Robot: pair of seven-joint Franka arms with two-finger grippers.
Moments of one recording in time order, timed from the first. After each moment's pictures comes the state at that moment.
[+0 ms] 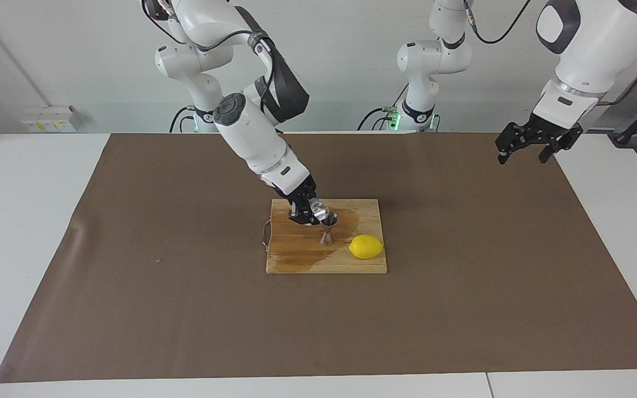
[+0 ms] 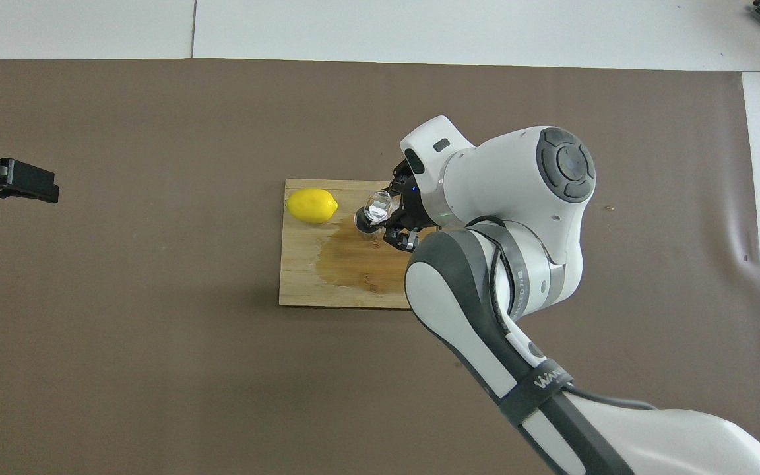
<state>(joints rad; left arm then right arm) -0.03 0.04 0.00 -1.55 0.01 1.62 0.02 0.46 0.30 0.02 -1.71 0.44 2.26 -1.18</state>
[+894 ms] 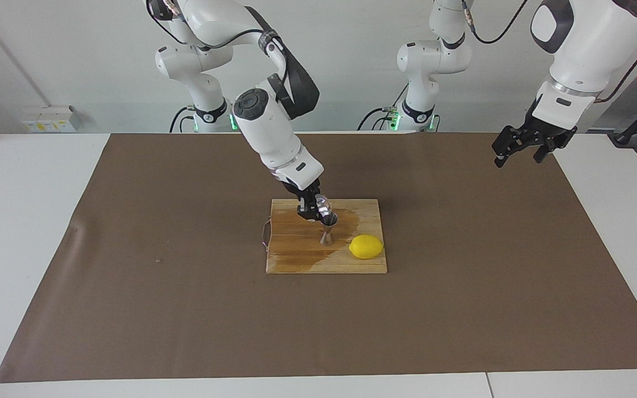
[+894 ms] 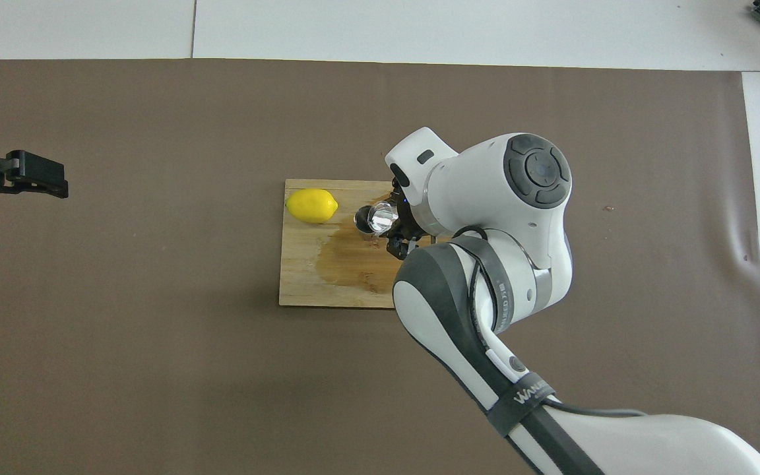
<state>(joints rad) -0.04 0.04 -0.02 -1.55 0.01 1.62 -0.11 0.48 0.30 0.02 -1.71 0.33 2.22 -1.14</state>
